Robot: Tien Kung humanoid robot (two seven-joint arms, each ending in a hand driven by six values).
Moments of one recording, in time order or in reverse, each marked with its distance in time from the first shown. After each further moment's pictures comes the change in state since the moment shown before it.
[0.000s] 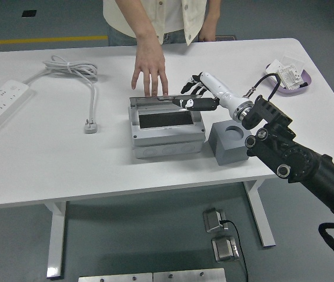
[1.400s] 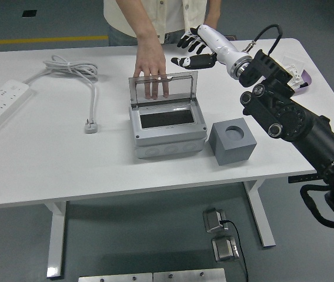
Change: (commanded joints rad) left arm -0.014 0.012 0.003 0.000 0.012 -0.002 0.008; right arm 0.221 0.098 0.146 -0.260 -0.072 0.047 0.003
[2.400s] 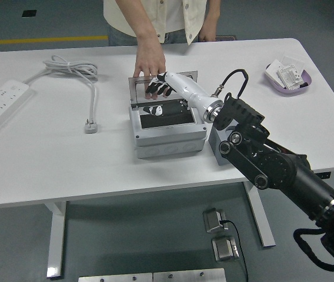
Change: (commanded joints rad) left arm 0.030 -0.032 -0.004 0.000 -0.027 0.004 -0.008; right arm -0.251 0.018 -0.039 0.432 -0.163 0.029 -0.091
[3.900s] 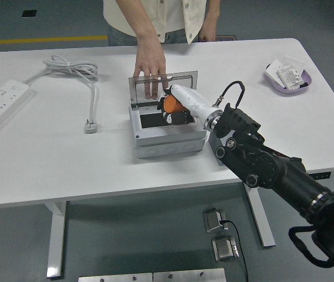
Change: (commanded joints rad) left arm -0.006 0.013 0.003 0.000 0.002 -0.001 -0.001; right arm 0.050 0.057 -0.105 -0.285 0.064 -0.090 0.073
